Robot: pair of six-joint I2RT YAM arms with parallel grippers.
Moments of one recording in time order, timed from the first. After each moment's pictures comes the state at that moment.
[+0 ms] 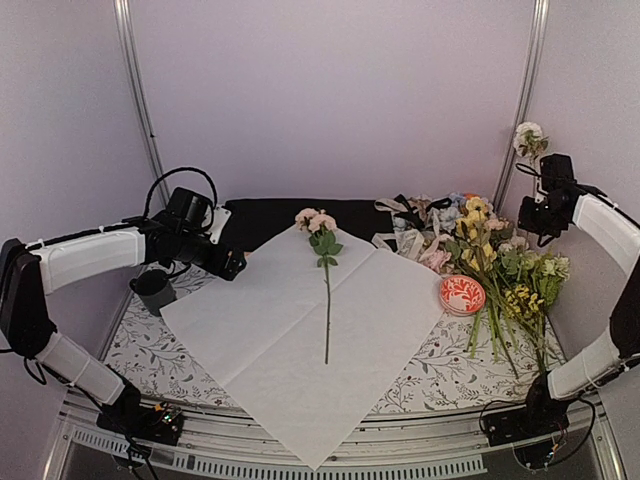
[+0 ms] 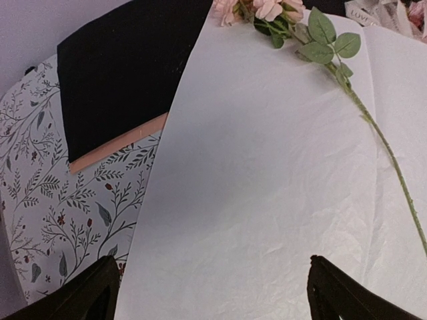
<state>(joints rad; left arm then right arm) -0.44 1.45 1.00 -0.38 -0.06 0.06 -0.08 1.43 1.24 -0.62 0.20 0.27</state>
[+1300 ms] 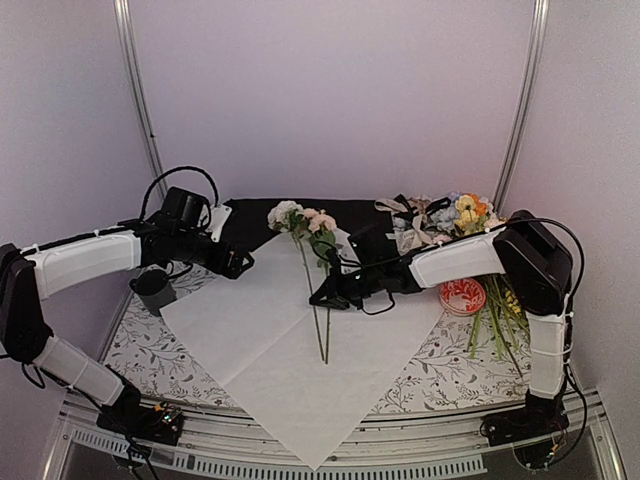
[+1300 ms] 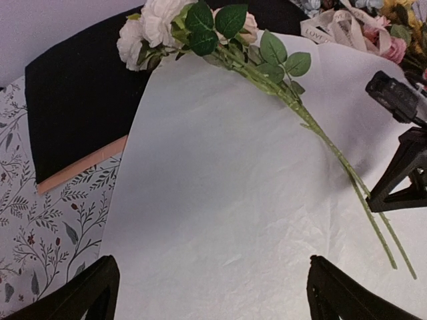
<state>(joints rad) -0.44 1.41 0.97 -0.32 0.10 0.03 0.82 2.07 1.29 0.08 -0.51 0.86</state>
